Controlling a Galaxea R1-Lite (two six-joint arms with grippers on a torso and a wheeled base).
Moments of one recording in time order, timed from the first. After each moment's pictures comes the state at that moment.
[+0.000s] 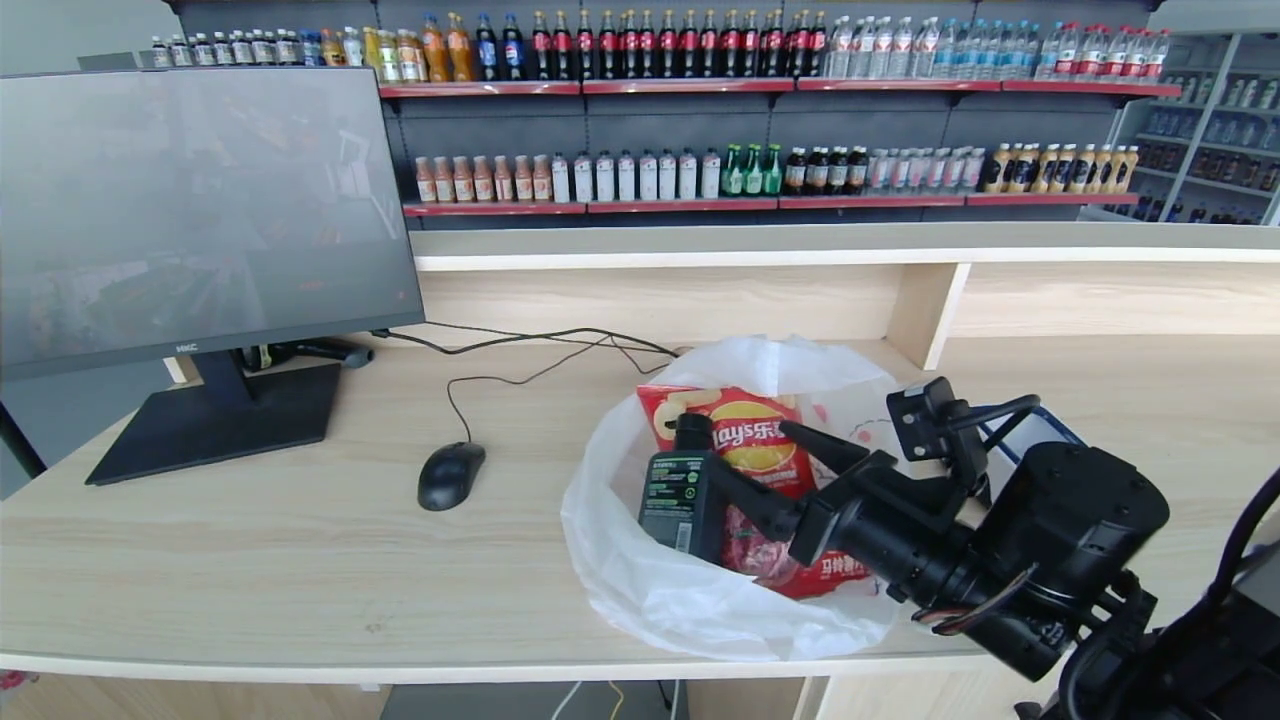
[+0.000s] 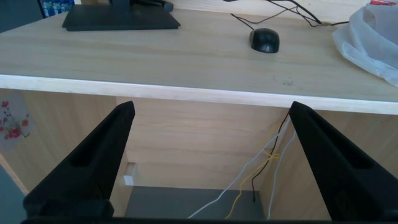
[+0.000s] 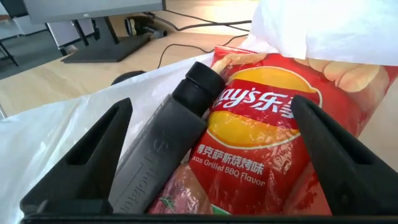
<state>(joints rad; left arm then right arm) 0.00 0.00 0.00 0.00 0.00 0.00 0.62 1.91 -0.42 -1.57 0.10 0.17</state>
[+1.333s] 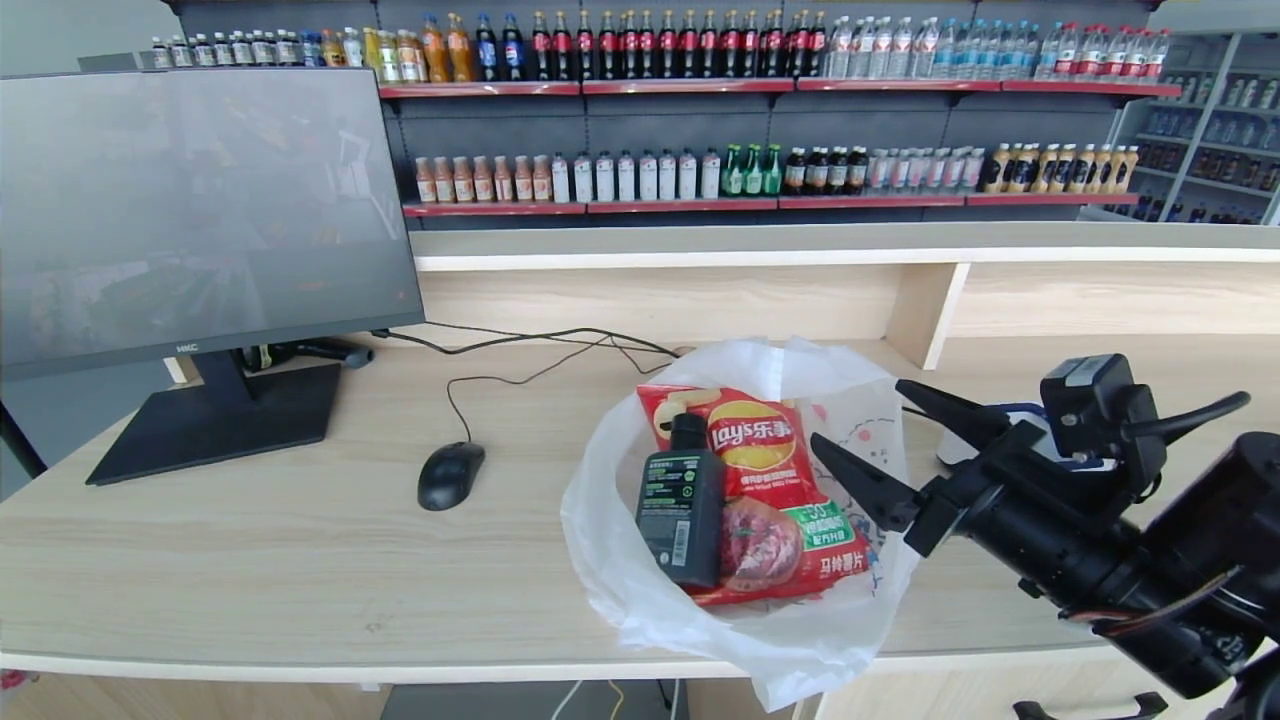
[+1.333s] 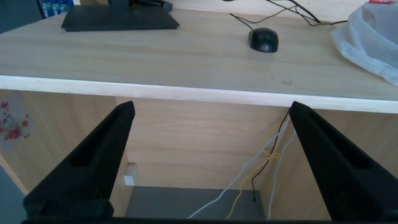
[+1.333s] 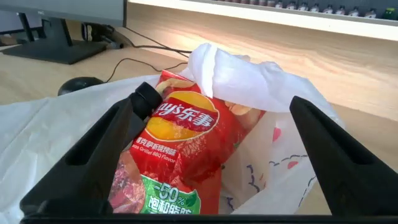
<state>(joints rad) 0.00 0.00 0.00 0.00 0.00 0.00 0.49 1.70 -0.28 -1.57 0.10 -0.07</state>
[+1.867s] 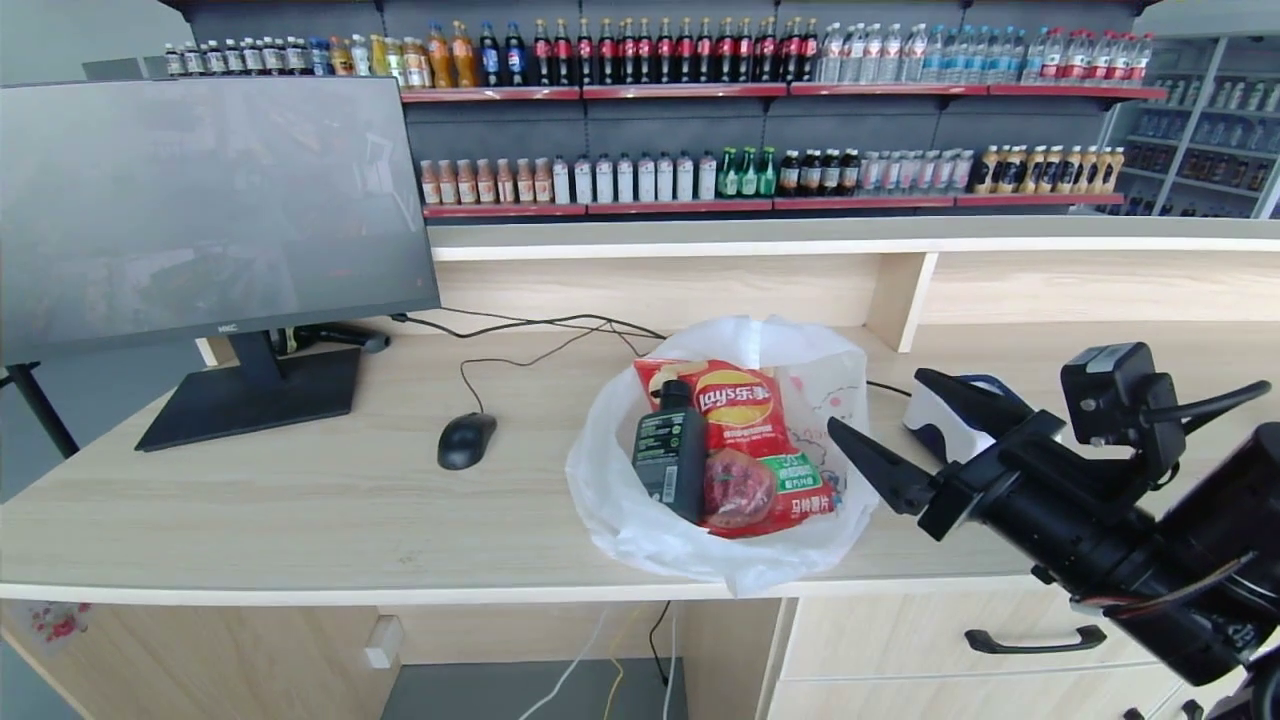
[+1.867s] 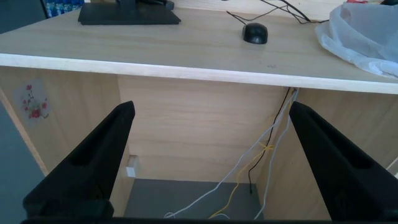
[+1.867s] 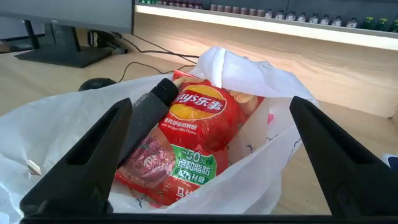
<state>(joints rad) 0.00 0.00 0.00 0.00 0.00 -0.01 0.45 1.69 -0.28 -1.57 0.10 -0.07</state>
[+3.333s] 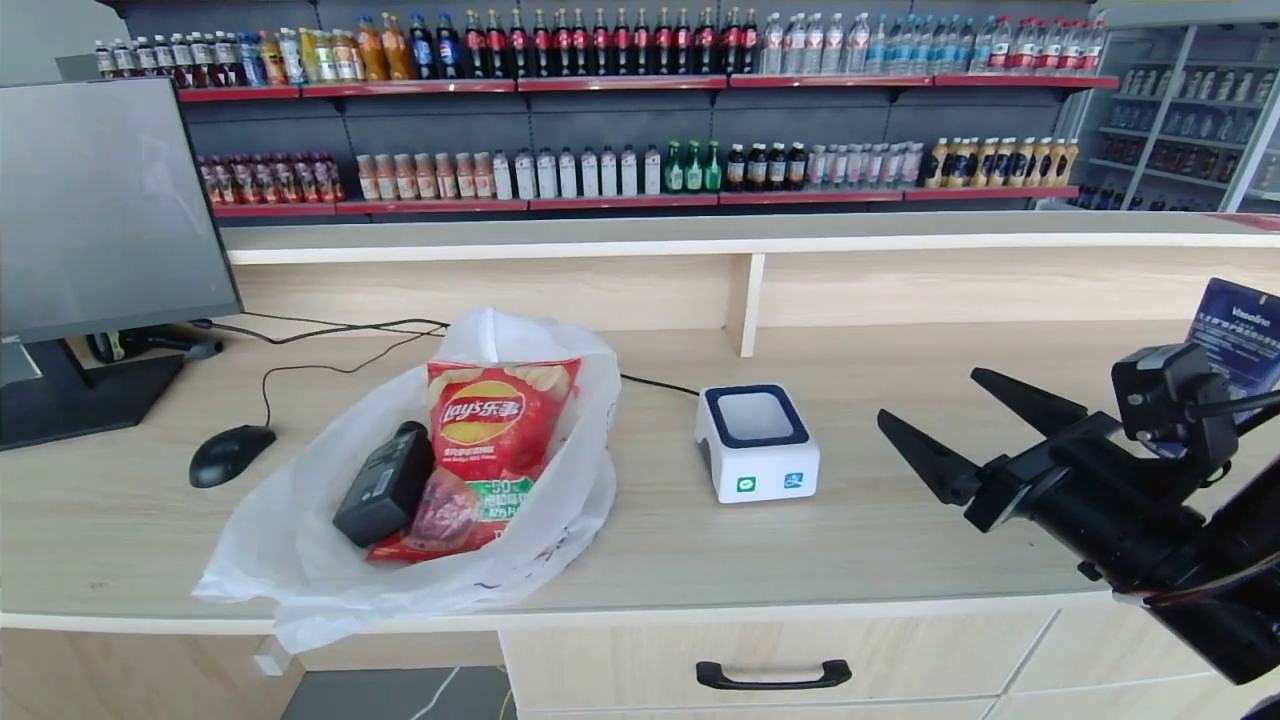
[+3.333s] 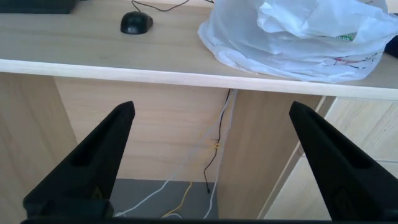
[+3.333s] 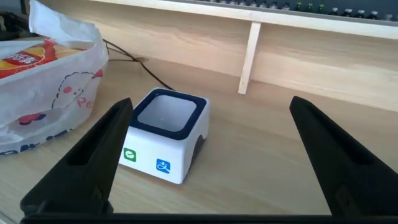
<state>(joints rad) 0.00 0.00 0.00 0.00 0.00 -0.01 0.34 1.65 -0.24 -1.57 0.10 -0.08</state>
